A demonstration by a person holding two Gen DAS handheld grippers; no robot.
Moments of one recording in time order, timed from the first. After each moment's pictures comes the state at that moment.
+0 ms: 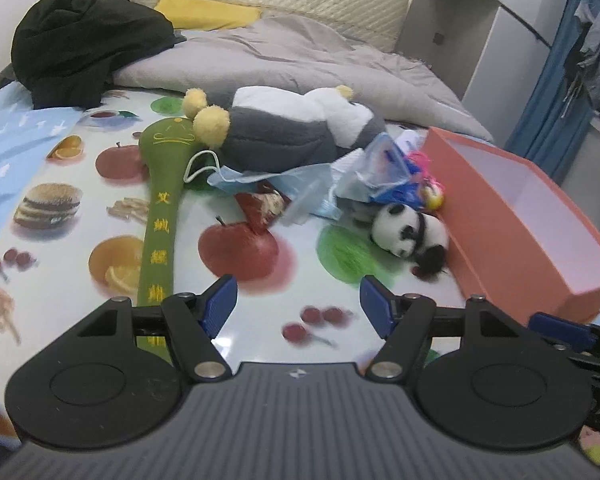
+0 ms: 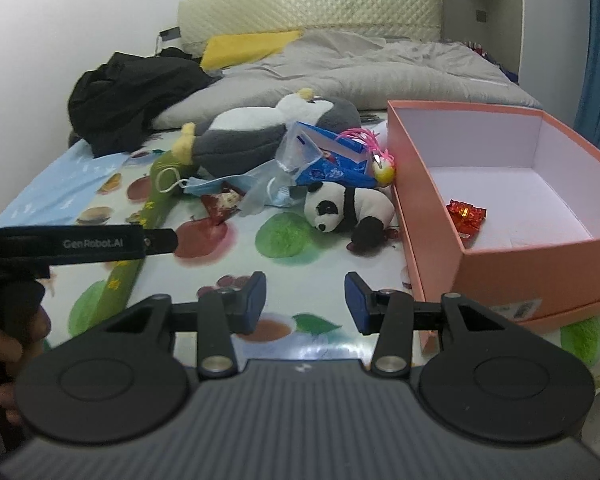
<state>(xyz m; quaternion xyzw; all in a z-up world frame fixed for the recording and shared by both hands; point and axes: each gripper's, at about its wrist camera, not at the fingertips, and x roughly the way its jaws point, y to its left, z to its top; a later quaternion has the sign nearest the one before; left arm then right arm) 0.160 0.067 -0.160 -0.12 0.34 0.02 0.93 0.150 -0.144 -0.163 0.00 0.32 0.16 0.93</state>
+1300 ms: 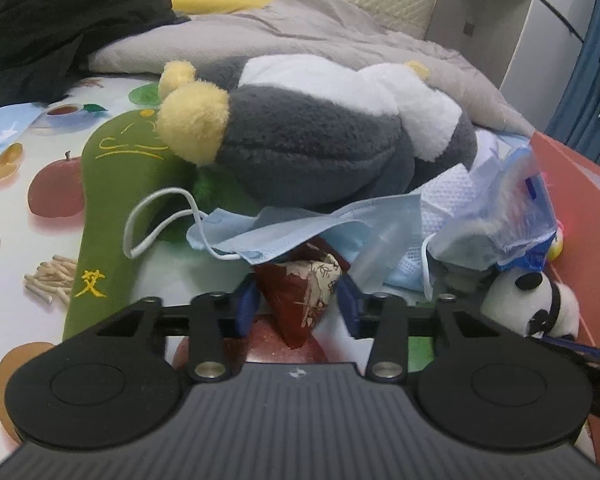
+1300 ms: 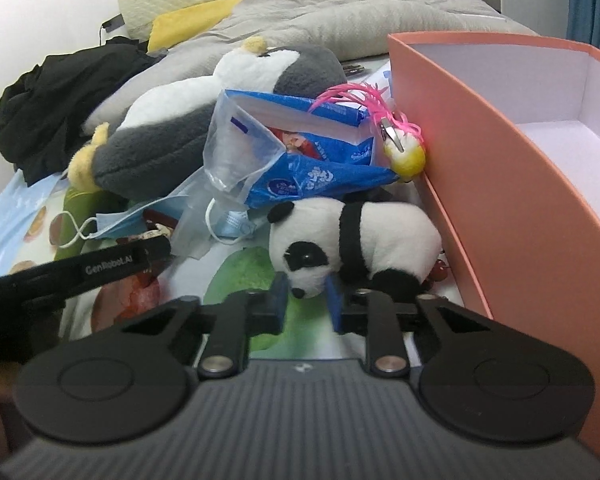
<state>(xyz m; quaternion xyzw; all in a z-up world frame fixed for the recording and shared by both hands) 0.325 0.101 -0.242 -0.11 0.35 0.04 0.93 0.300 -0.108 -0.230 0.06 0.39 0.11 0.91</state>
